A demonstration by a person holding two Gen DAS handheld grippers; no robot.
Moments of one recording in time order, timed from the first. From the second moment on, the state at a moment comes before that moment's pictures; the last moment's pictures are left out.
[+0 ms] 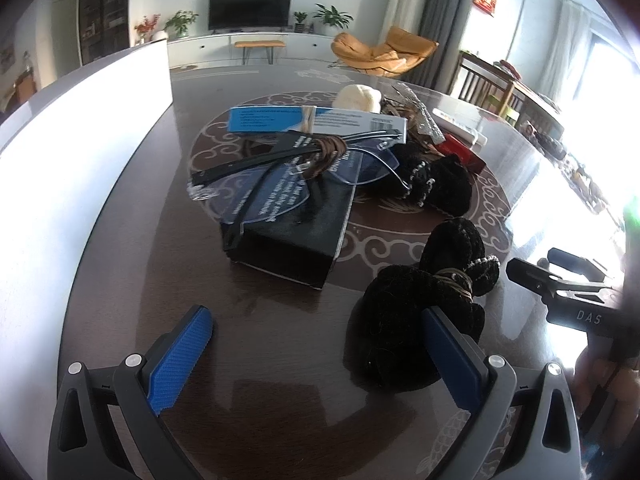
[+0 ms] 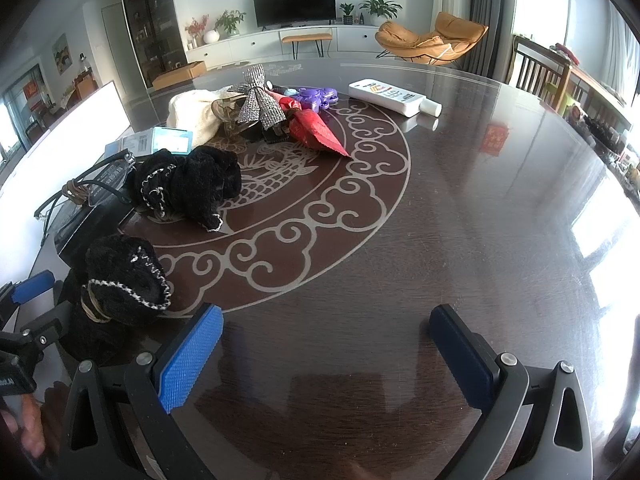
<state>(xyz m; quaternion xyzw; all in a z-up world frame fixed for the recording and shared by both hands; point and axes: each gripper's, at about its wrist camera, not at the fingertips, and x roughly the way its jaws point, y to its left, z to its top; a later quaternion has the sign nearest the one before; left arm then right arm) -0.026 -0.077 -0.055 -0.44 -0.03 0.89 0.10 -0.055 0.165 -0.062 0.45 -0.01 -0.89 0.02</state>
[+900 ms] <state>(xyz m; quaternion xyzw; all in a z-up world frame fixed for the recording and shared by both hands) 0.006 -0.092 -0.053 -0.43 -0.07 0.90 0.09 -0.054 0.166 -0.062 0.45 -0.01 -0.89 0.02</state>
